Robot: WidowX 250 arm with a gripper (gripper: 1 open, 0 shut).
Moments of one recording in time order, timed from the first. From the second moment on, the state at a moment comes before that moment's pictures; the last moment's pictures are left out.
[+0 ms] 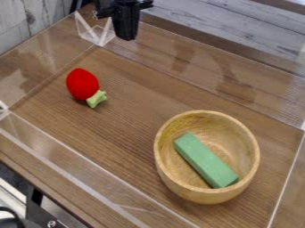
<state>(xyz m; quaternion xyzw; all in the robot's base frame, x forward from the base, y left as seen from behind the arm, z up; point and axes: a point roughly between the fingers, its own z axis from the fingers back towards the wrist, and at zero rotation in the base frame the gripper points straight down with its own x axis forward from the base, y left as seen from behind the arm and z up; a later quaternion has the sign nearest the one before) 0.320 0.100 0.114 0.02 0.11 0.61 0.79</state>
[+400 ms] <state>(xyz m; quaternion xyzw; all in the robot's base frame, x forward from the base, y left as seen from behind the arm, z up) 0.318 0.061 0.089 0.04 0.12 0.59 0.80</state>
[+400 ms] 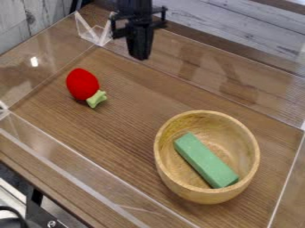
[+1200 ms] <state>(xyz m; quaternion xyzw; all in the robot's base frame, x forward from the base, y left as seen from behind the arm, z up) 0.319 0.051 0.099 0.06 0.12 0.57 0.81</state>
